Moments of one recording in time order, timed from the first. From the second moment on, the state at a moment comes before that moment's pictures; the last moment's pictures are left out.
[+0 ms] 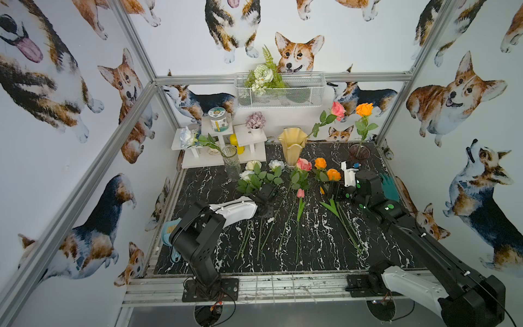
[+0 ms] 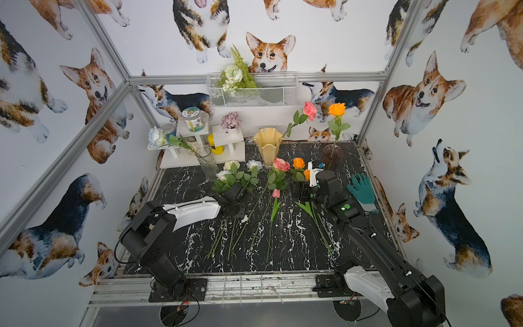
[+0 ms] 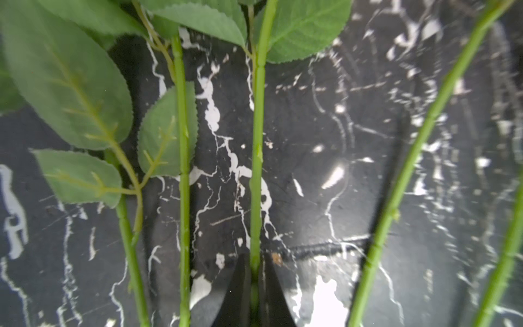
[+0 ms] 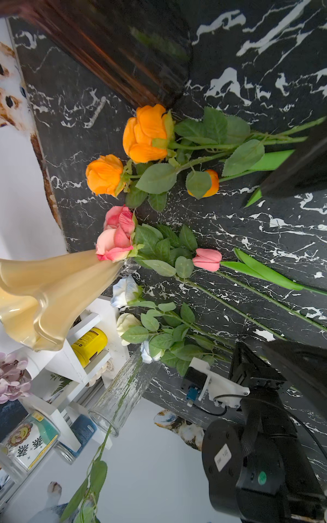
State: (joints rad) left arm -0.63 1.69 0.94 -0.41 -0.21 -0.46; right arm 0.36 1.00 0.81 -0.35 -0.10 0.45
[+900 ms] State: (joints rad) left arm -0.64 1.13 1.02 -0.35 -0.42 -0.24; right arm 0.32 0.96 0.71 -0.32 -0.16 0.47
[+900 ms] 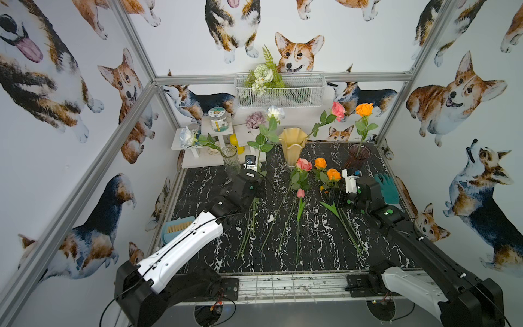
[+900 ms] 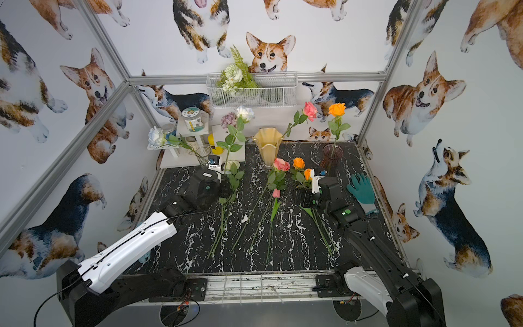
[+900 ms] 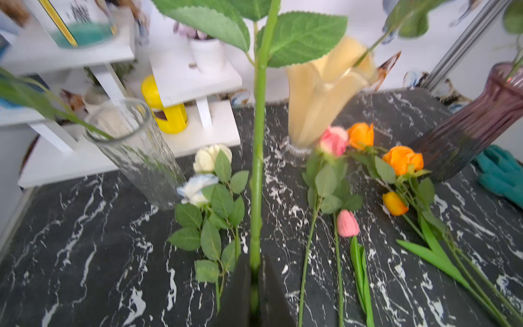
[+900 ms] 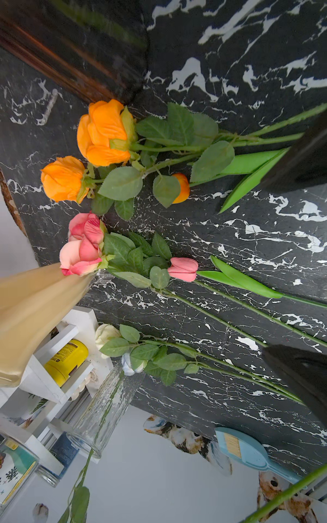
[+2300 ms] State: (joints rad) left arm -0.10 1.54 1.28 0.50 -0.12 0.07; right arm 0.23 0.94 0.70 -0.32 -0.20 0.46
